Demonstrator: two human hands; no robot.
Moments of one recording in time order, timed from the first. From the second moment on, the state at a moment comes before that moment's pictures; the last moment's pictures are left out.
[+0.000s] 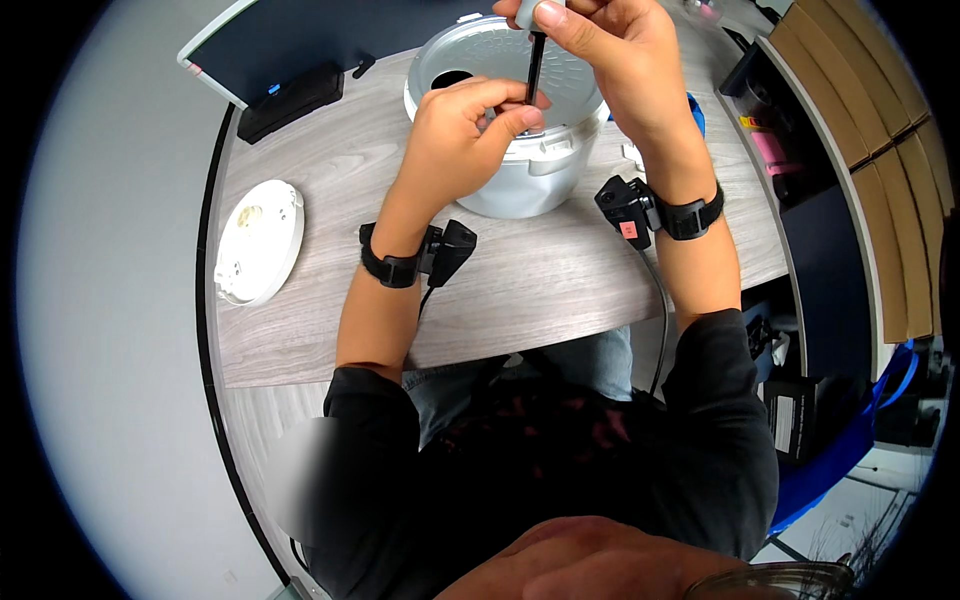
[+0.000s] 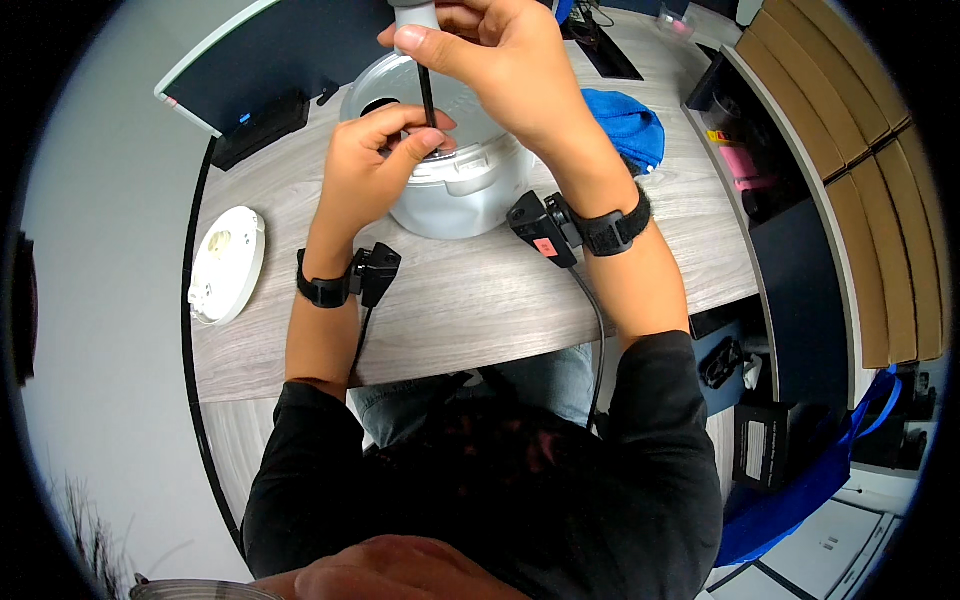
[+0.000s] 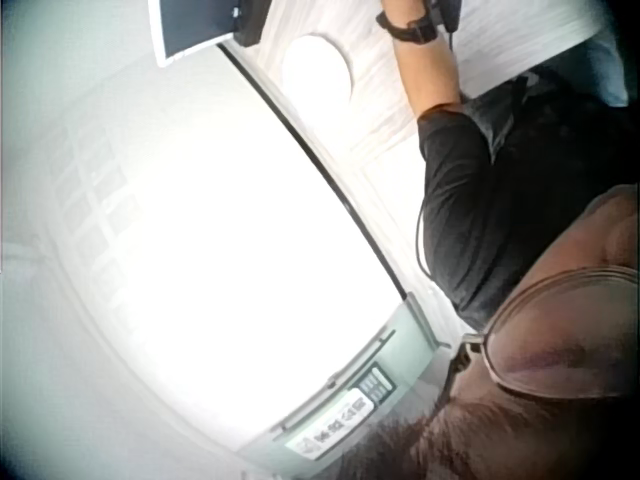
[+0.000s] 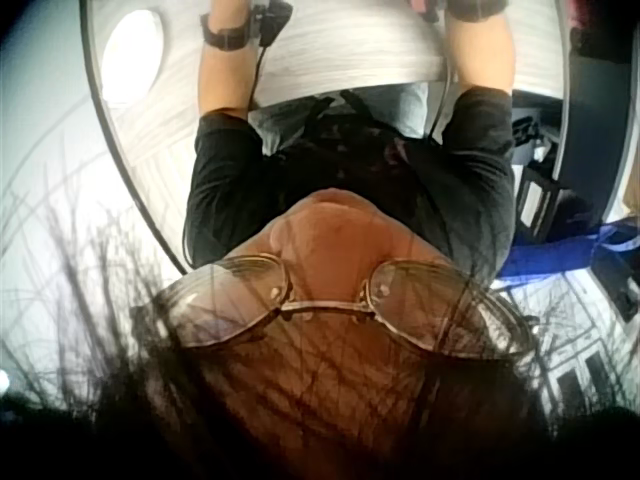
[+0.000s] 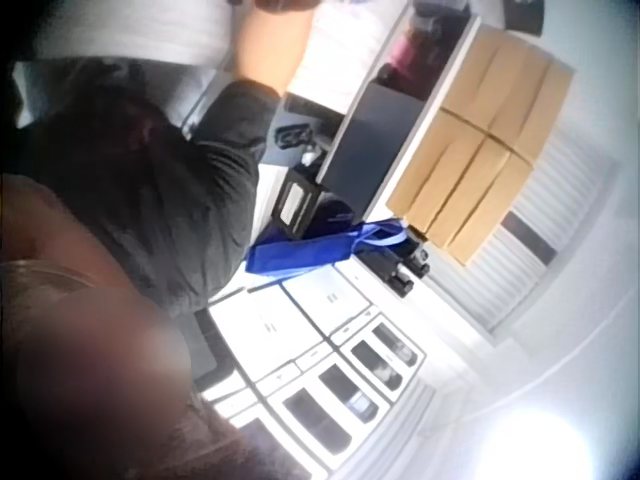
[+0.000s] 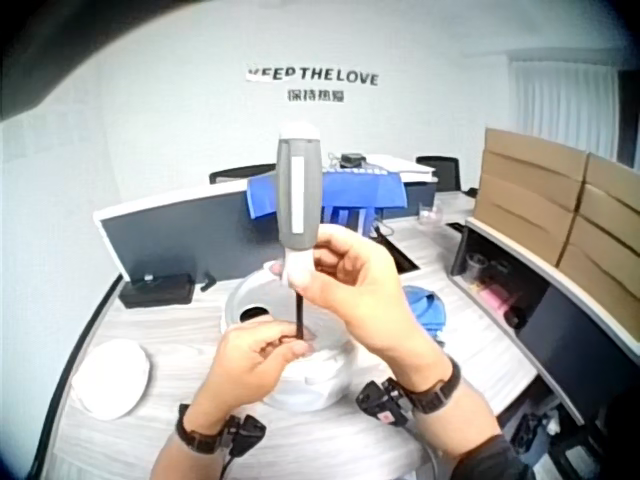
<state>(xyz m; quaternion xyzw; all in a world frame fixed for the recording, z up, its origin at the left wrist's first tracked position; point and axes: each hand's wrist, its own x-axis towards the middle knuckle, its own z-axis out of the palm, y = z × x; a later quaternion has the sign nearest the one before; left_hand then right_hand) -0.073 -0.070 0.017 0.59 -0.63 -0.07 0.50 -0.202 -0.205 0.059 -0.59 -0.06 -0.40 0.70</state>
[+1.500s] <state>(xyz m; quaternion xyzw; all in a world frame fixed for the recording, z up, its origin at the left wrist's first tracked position) -0.072 -0.063 0.026 0.61 -0.68 -0.02 0.41 -0.195 -0.213 0.060 -0.58 -0.11 -0.40 0.69</state>
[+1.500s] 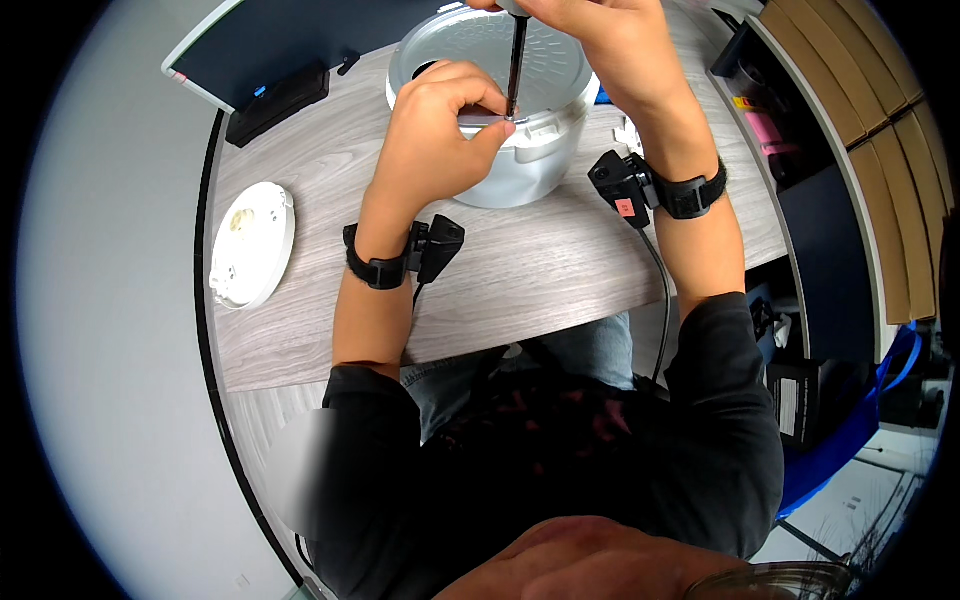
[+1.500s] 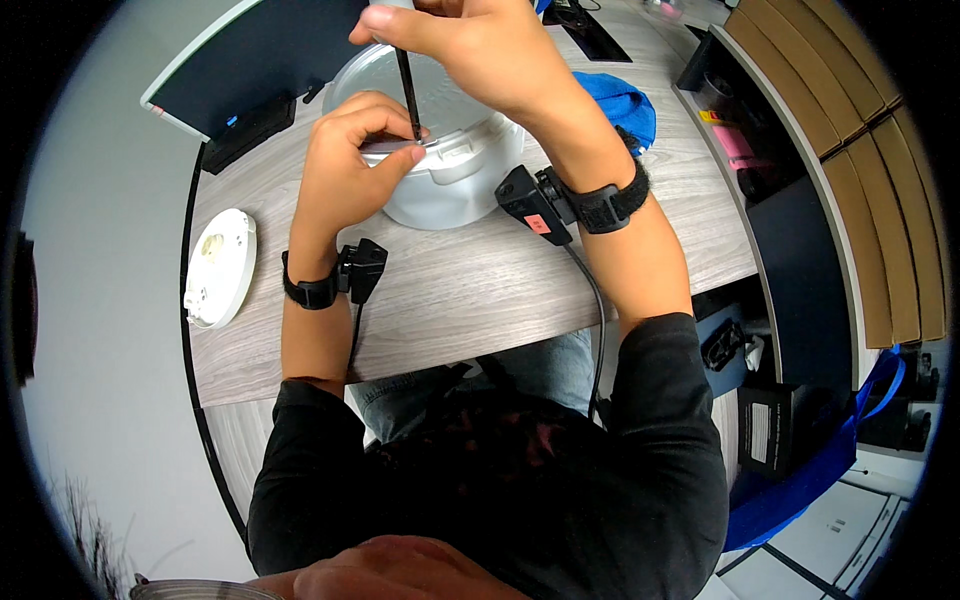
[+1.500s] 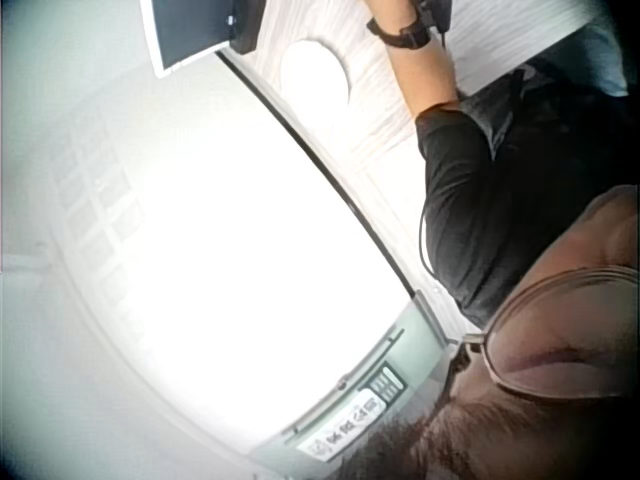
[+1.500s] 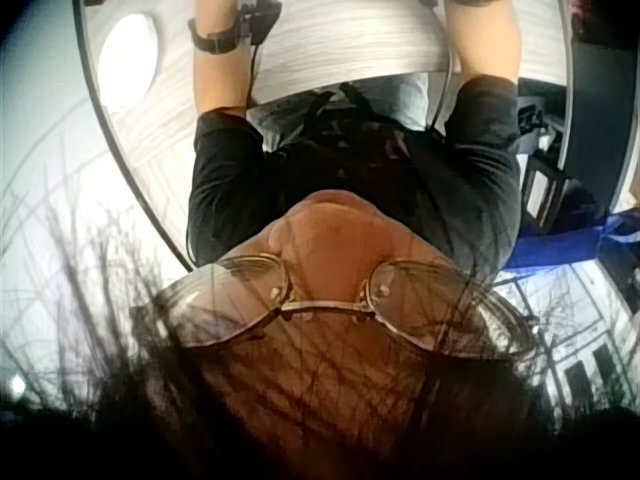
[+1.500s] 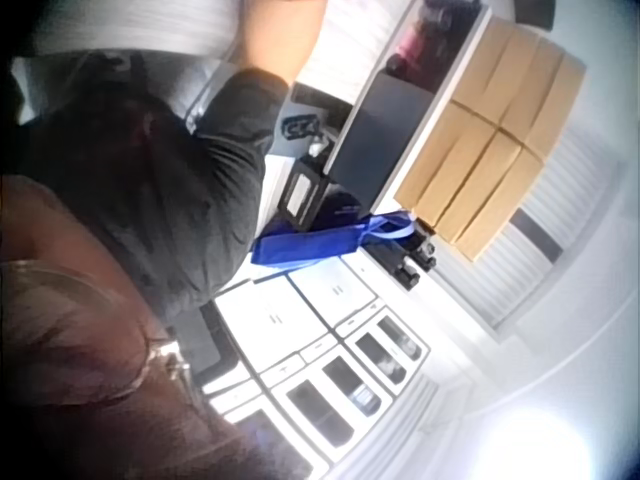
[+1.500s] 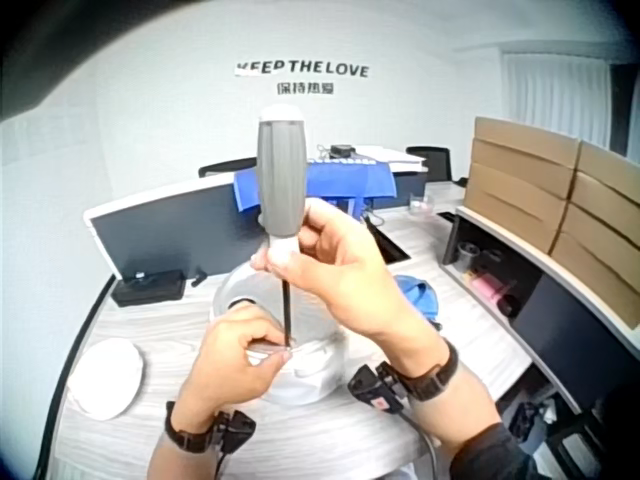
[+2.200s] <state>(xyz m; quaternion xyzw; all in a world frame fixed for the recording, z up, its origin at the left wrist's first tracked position) -0.080 -0.062 0.030 0.65 -0.65 -0.02 0.41 -0.198 -0.204 0.069 -0.57 -0.12 -0.43 0.69</state>
